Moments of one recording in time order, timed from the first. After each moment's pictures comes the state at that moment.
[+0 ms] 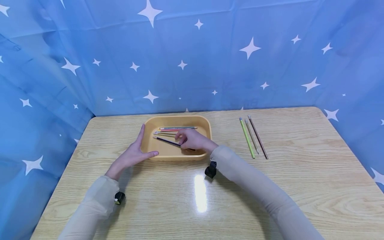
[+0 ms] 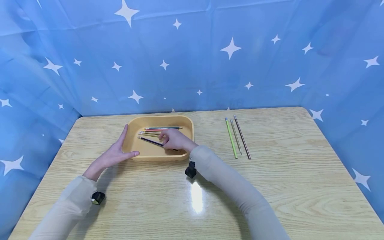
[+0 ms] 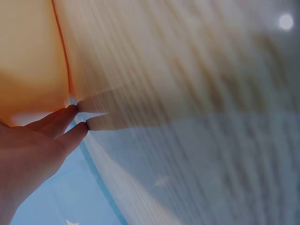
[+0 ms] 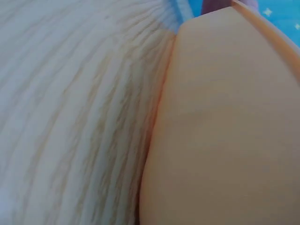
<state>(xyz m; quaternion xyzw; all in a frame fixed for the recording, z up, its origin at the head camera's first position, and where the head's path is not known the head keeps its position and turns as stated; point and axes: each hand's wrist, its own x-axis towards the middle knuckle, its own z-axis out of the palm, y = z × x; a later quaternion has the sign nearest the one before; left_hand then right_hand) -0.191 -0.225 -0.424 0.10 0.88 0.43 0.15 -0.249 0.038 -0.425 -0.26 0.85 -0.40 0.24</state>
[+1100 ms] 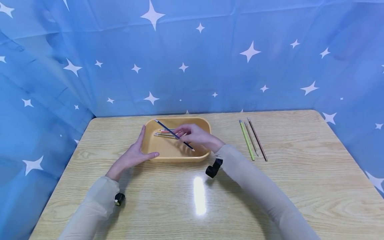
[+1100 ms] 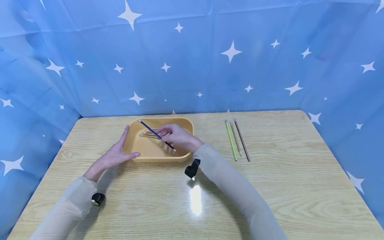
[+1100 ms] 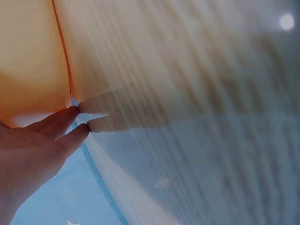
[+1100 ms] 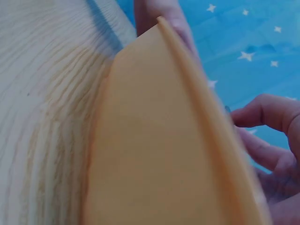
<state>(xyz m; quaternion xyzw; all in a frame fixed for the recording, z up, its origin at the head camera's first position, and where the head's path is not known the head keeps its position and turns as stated) -0.190 -0.225 -0.424 0.10 0.89 0.42 0.14 -0.250 0.049 -0.405 -0.20 0.75 -0.57 0.26</state>
